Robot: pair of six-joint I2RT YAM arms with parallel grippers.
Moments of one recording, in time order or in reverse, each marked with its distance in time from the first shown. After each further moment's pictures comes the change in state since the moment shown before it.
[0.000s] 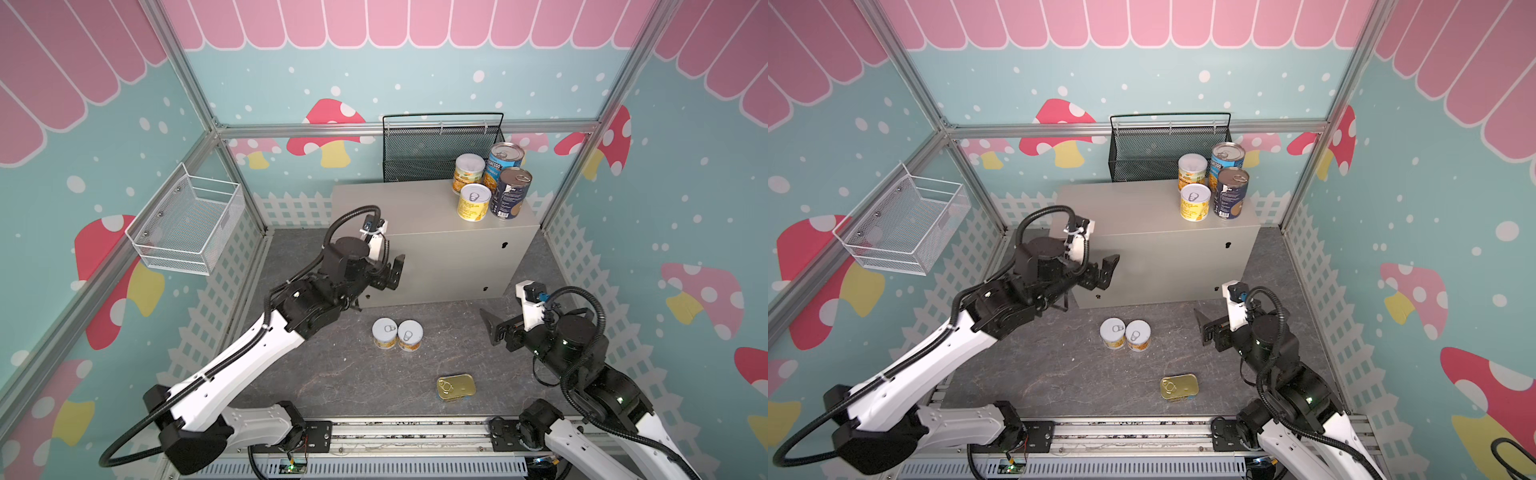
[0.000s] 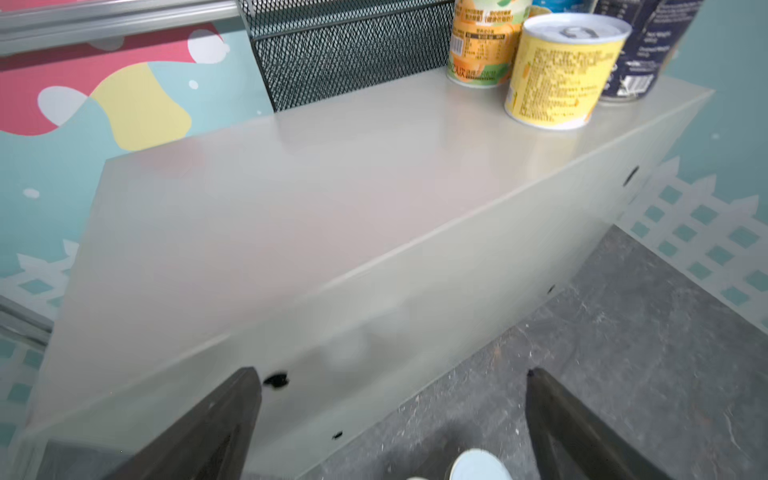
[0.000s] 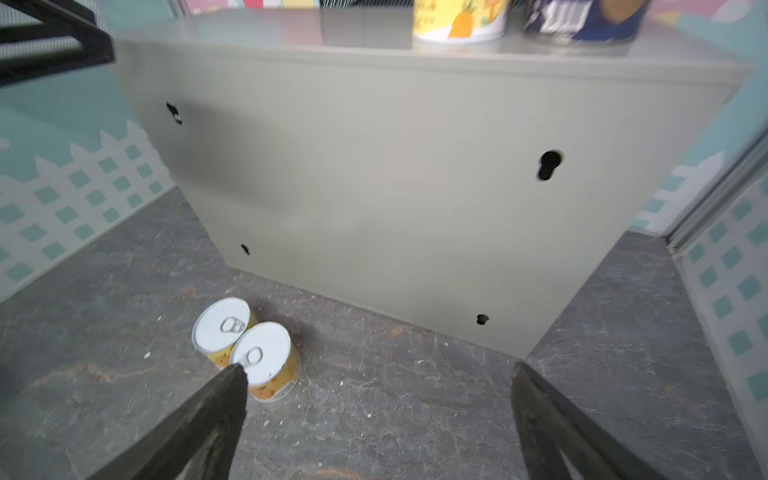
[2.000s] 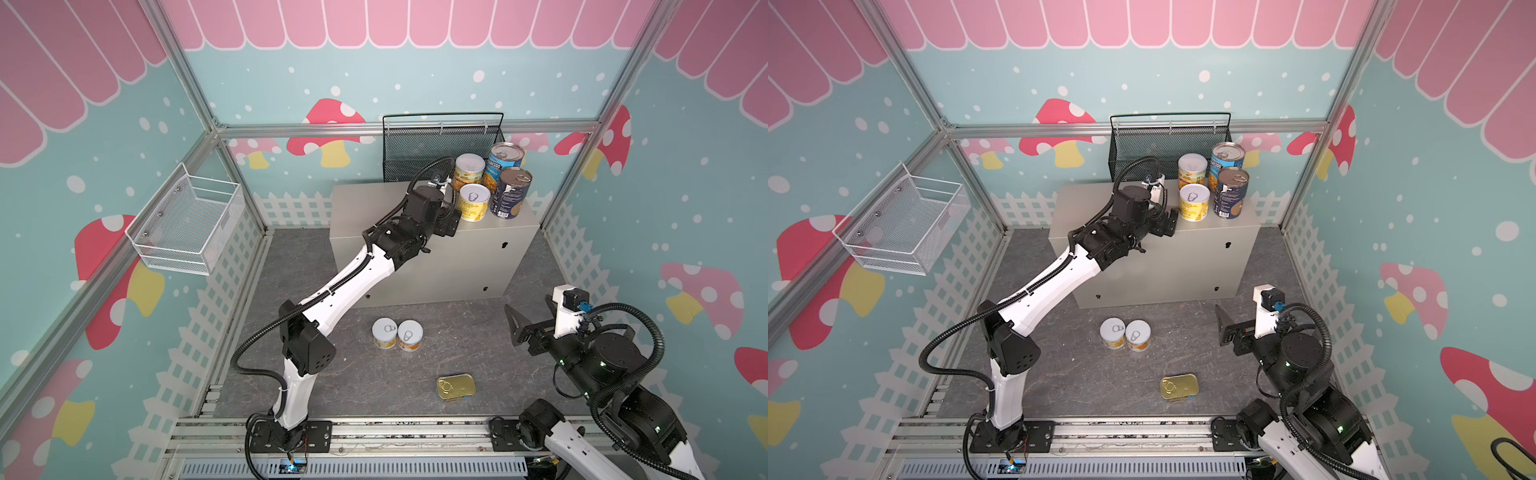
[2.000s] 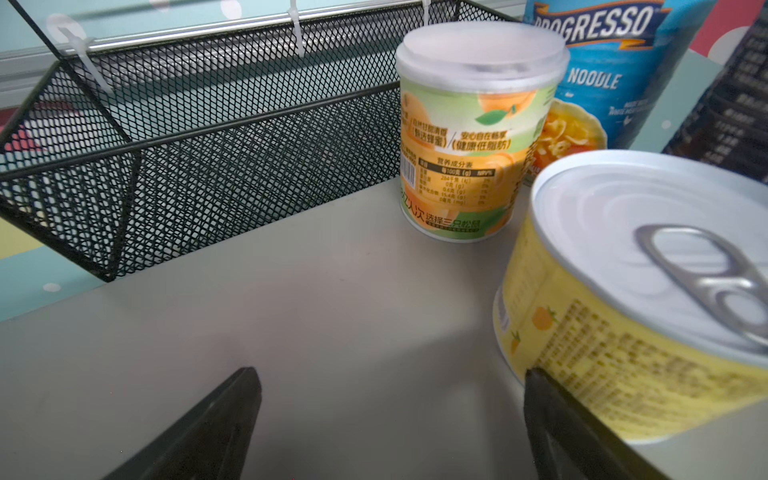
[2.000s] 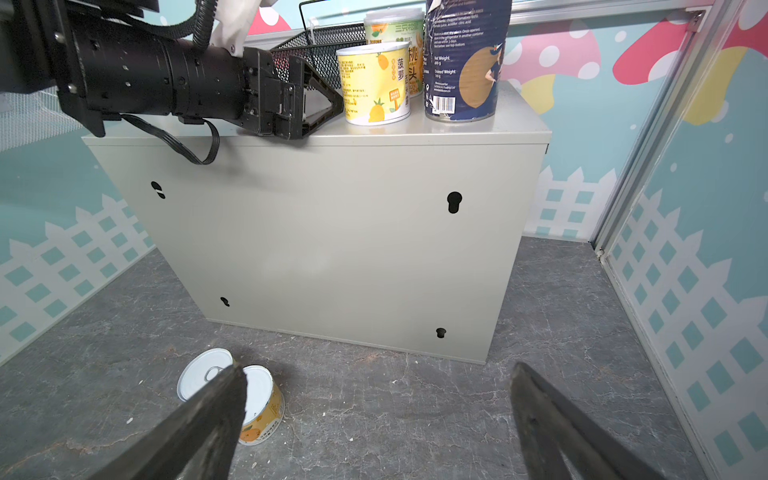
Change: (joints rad) left arm 0.035 0.883 0.890 0.078 -0.008 0.044; right arm 0.000 -0.140 0.125 -0.109 0.184 0.054
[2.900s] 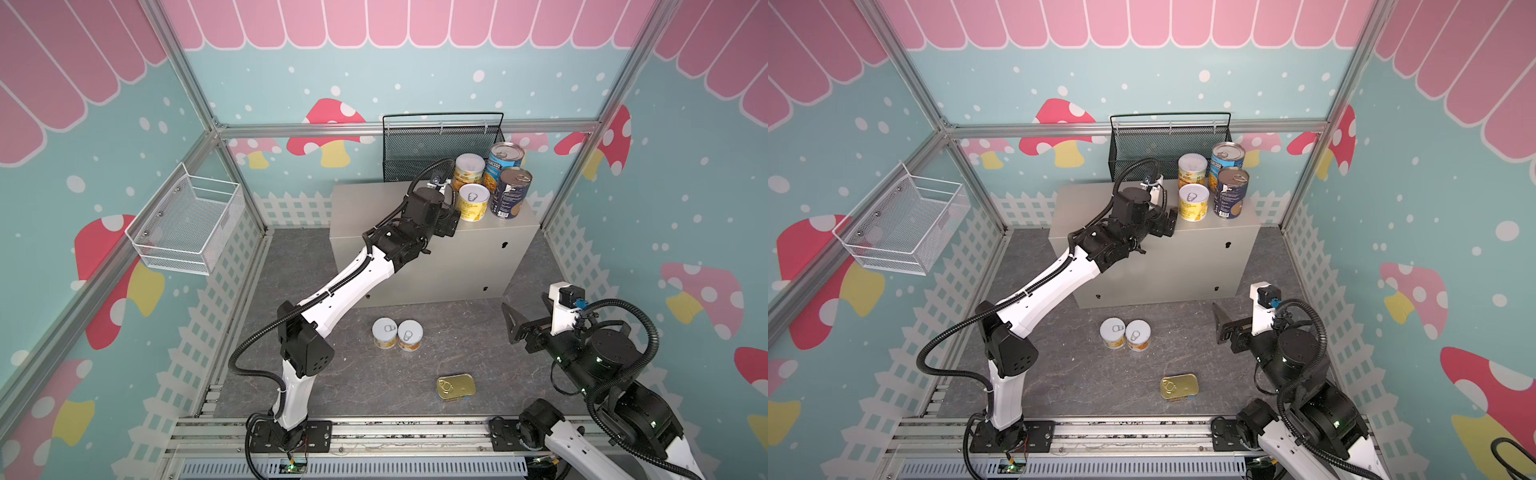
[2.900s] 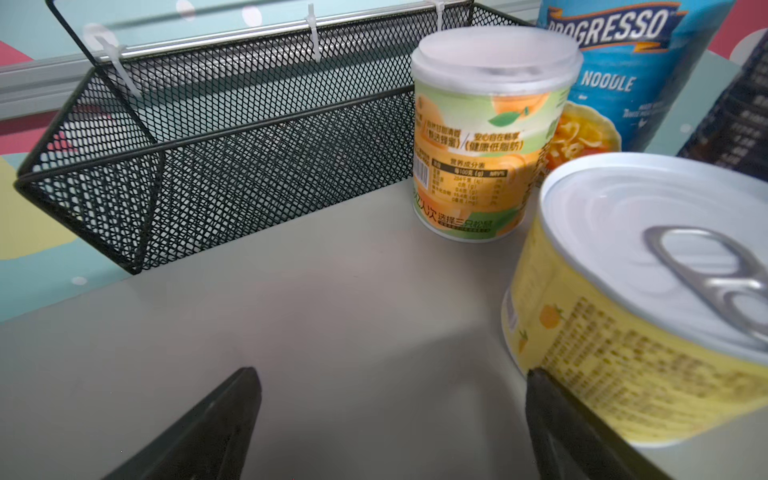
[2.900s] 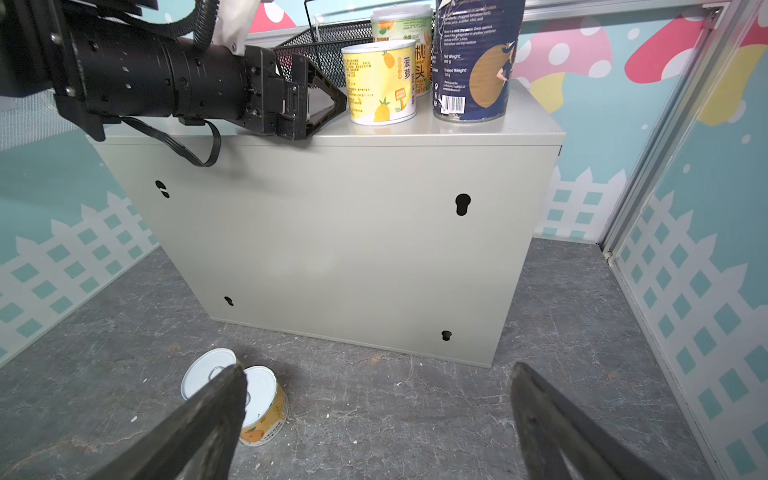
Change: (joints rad) left arm -0.006 -0.018 -0.032 0.023 -0.049 0.003; right arm 0.000 0.022 0.000 0.015 -0.012 0.000
